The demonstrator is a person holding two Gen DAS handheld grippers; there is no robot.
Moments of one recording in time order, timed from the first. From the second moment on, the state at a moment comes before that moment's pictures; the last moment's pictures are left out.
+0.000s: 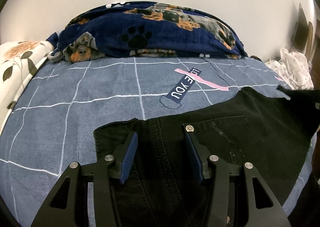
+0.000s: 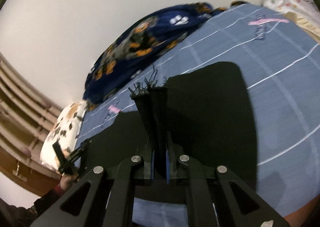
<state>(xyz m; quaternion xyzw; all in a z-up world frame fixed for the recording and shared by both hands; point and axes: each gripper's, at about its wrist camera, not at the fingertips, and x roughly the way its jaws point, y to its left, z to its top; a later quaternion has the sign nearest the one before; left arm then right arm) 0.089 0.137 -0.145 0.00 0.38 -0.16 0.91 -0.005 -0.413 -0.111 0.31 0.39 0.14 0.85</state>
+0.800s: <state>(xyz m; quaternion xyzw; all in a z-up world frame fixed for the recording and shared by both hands) 0.089 0.137 -0.147 0.00 0.38 -0.16 0.91 0.003 -0.303 -0.154 0.26 0.46 0.23 0.82</state>
